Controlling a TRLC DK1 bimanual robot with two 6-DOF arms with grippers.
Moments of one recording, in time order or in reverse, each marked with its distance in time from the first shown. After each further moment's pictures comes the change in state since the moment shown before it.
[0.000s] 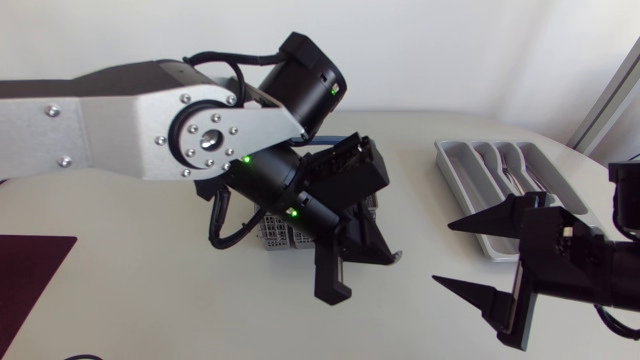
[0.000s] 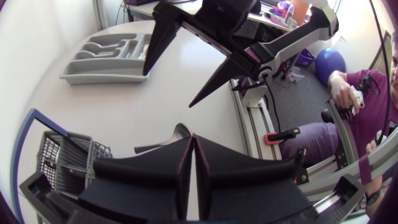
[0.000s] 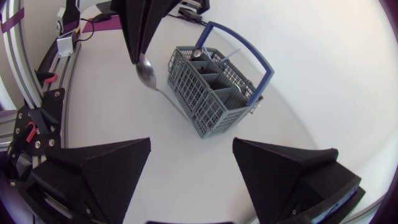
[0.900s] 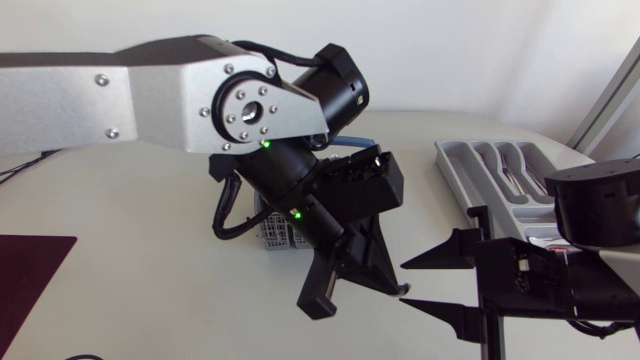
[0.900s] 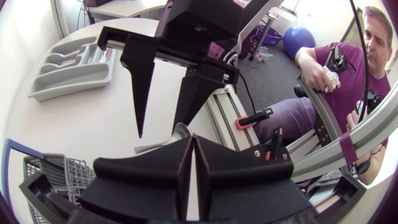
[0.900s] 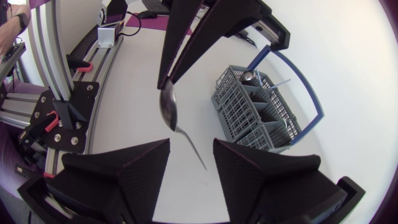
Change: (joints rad) left arm -0.017 0.095 0.143 -0.276 0.124 0.245; right arm 0.273 0.079 -0.008 0.045 0.001 -0.027
